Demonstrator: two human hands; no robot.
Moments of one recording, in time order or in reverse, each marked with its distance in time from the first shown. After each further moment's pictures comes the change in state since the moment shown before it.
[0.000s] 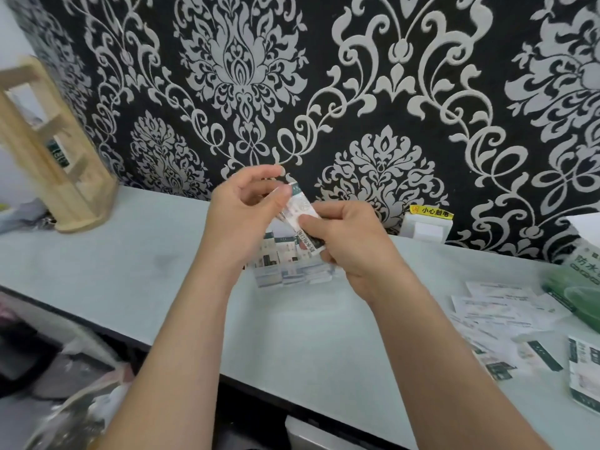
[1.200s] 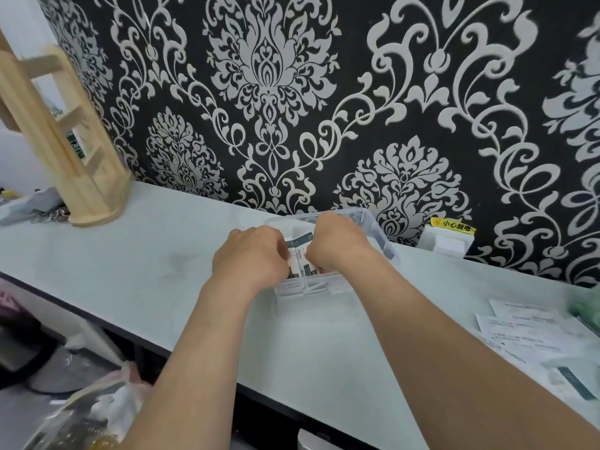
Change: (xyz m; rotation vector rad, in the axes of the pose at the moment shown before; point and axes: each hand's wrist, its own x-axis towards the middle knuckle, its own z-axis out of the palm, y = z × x) left_hand 0.011 -0.040 -0.020 1.053 -0.230 -0.220; right_hand 0.055 0.006 0.041 -1.119 -0.069 0.101
